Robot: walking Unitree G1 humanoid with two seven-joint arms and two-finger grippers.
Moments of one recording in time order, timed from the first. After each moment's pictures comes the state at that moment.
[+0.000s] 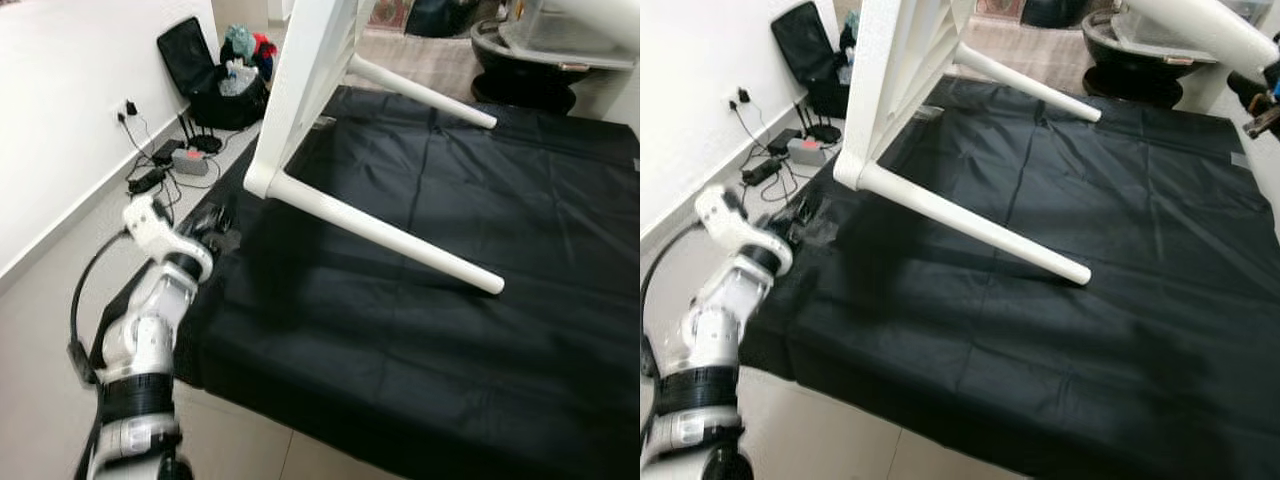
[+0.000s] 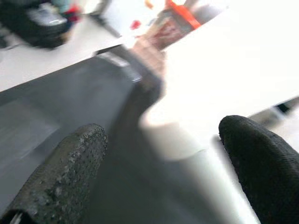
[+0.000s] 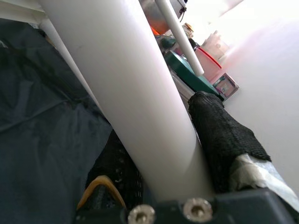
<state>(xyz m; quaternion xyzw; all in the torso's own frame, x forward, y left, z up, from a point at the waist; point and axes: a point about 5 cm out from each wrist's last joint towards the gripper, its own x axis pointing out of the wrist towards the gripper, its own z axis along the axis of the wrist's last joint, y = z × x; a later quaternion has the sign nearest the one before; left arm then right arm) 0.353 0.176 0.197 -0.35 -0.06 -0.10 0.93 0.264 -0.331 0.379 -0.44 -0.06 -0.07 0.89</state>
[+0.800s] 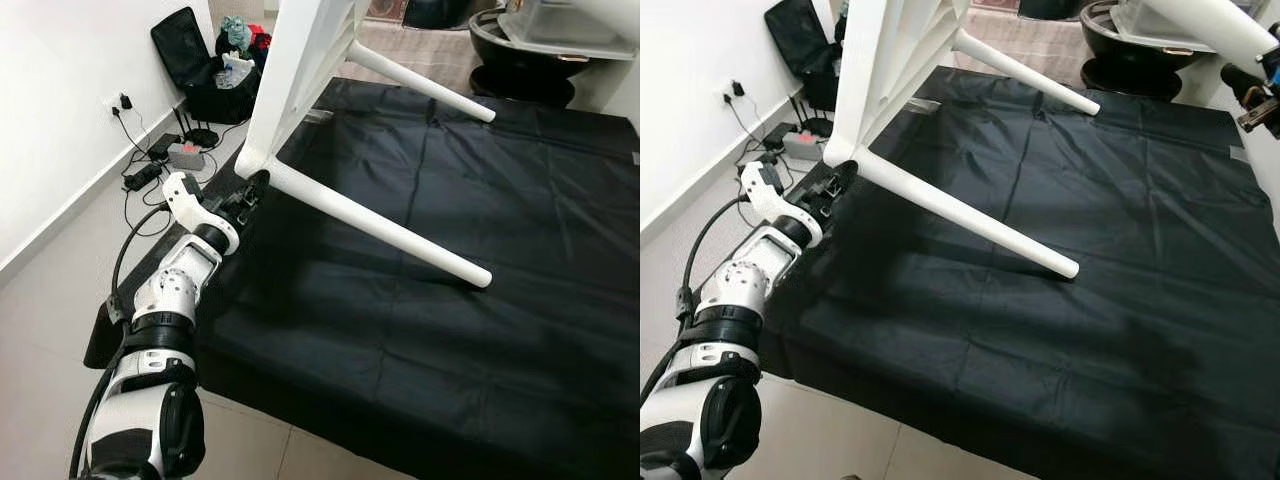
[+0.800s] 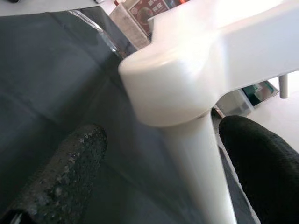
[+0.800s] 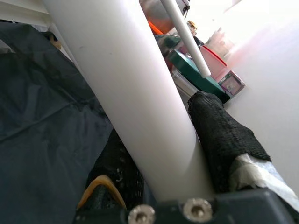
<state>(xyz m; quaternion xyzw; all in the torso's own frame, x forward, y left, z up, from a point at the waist) 0.389 0.159 0.183 -0.41 -0.01 -0.14 0.90 0.263 -0.322 0.383 -0.43 -0.06 -0.06 0.90</state>
